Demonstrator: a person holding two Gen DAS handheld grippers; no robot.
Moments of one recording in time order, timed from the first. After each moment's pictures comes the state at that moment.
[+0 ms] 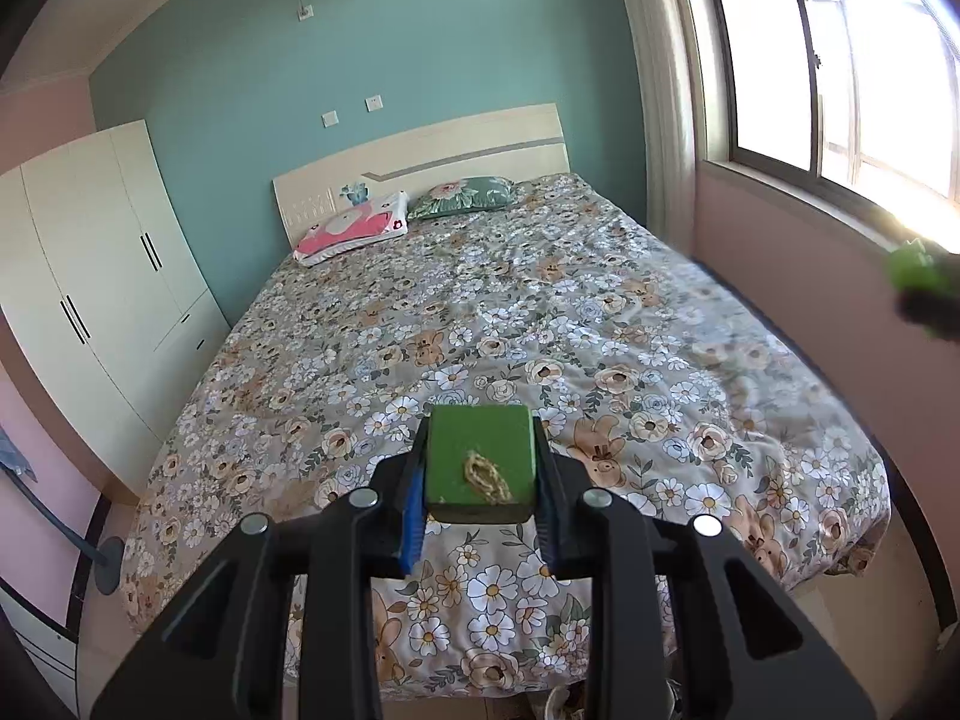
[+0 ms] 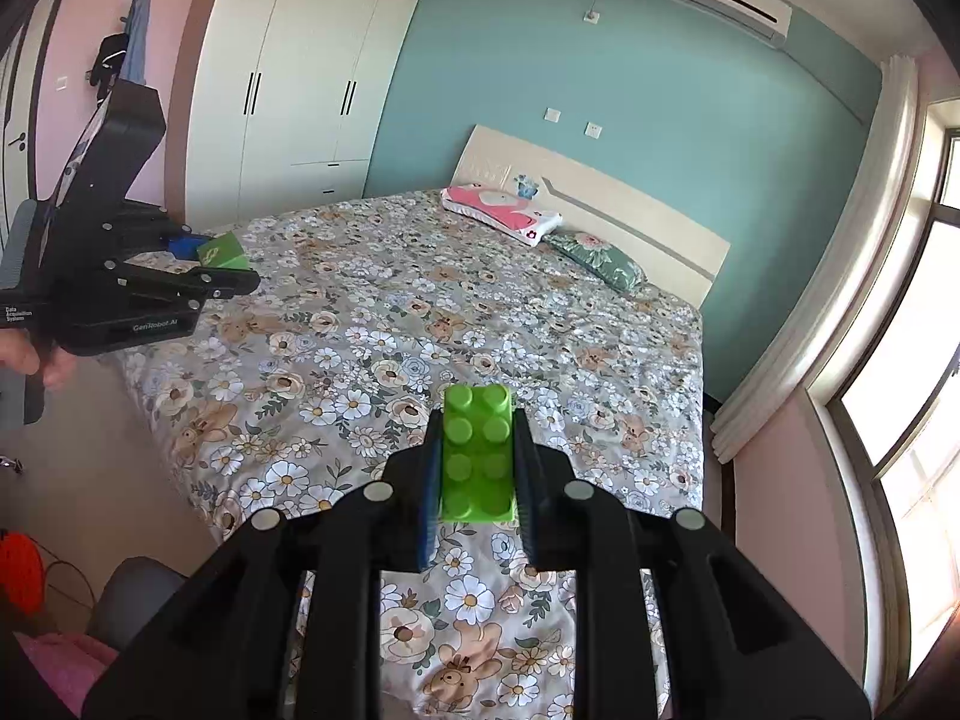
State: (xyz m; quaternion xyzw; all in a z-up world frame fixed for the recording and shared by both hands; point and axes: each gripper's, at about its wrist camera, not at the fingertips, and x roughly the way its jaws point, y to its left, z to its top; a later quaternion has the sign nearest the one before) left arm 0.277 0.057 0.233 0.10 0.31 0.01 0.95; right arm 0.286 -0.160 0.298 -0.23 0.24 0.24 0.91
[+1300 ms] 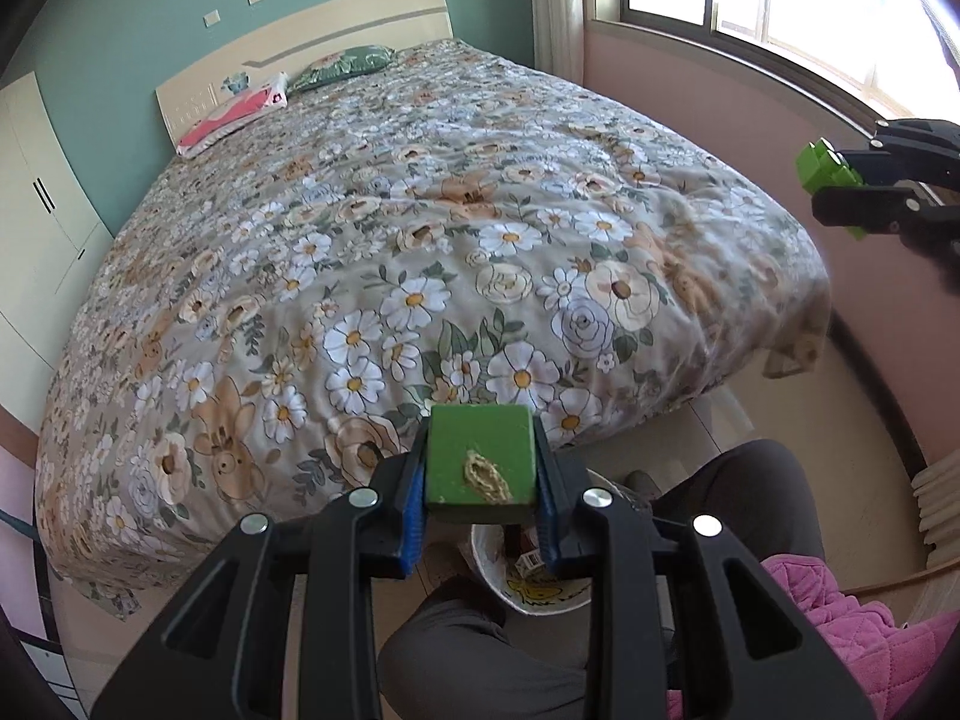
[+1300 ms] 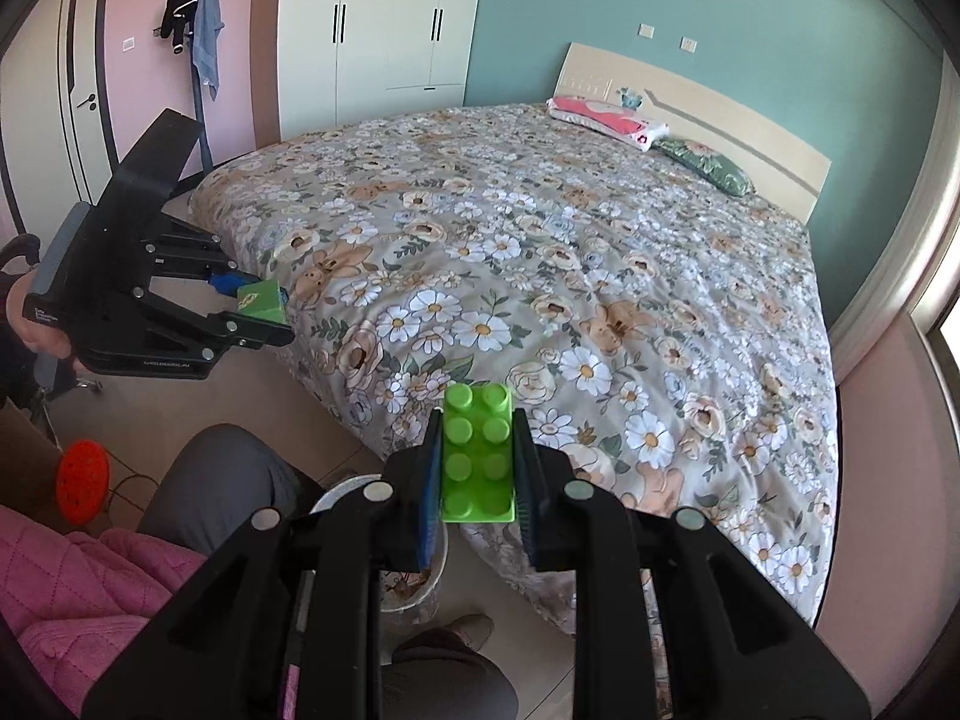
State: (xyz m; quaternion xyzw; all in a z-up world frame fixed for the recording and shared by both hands) left arm 0.143 0.051 -0.007 0.11 0.45 -0.12 0.88; right arm 0.172 -0.160 0.077 -0.21 0.35 0.34 0.85
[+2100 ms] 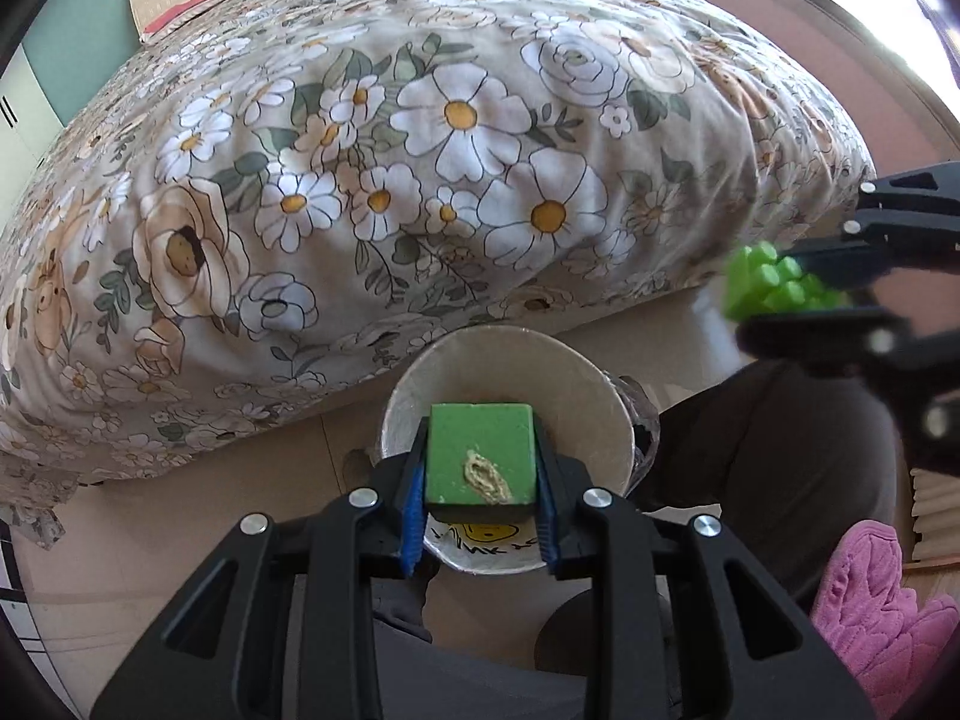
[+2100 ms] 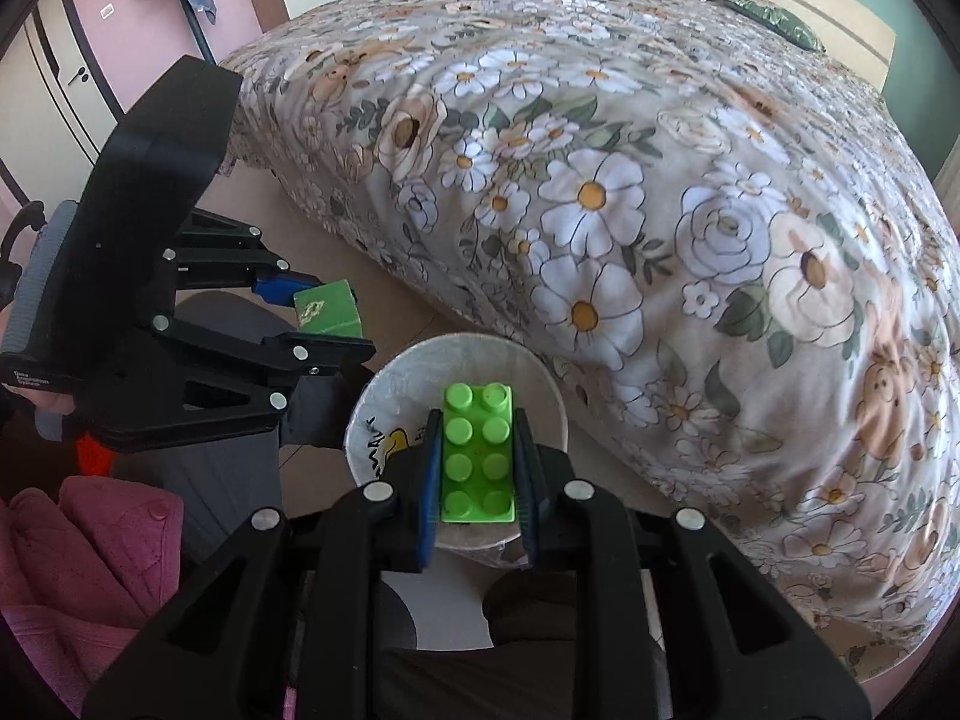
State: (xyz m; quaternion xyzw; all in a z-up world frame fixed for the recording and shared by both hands) left arm 0.142 0.023 -0.214 0.08 0.55 -0.11 0.82; right arm 0.167 -0.114 -0.163 -0.18 0.50 0.36 0.77
